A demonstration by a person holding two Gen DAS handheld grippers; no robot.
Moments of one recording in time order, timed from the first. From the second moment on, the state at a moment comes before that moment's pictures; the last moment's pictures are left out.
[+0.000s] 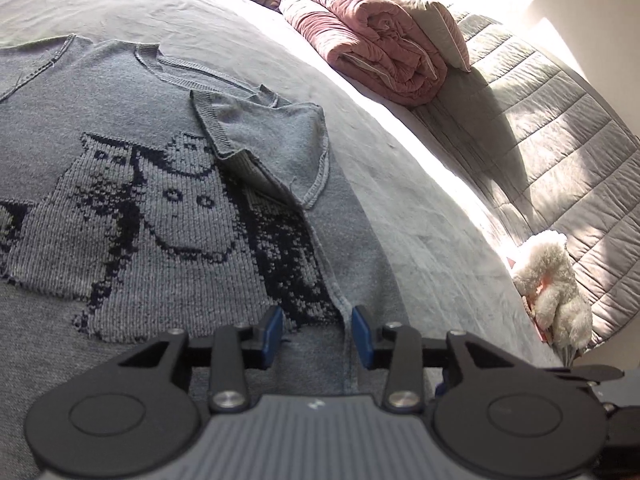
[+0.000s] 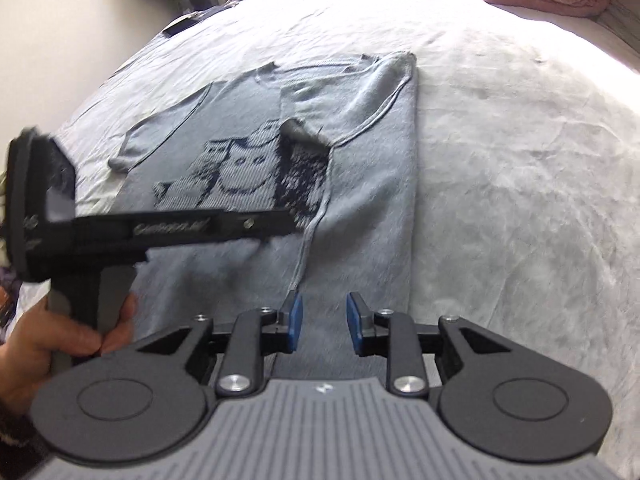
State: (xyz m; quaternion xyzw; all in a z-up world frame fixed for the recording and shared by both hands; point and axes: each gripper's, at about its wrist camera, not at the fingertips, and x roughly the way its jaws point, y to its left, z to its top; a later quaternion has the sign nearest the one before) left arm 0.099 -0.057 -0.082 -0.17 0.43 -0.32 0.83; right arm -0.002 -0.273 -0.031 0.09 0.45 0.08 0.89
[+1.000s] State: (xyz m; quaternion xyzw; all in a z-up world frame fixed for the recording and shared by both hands) left arm 0.205 -0.086 -0.080 -0.14 0.44 -0.33 0.82; right arm 0.061 -0.301 -0.053 0.21 0.46 0.07 0.86
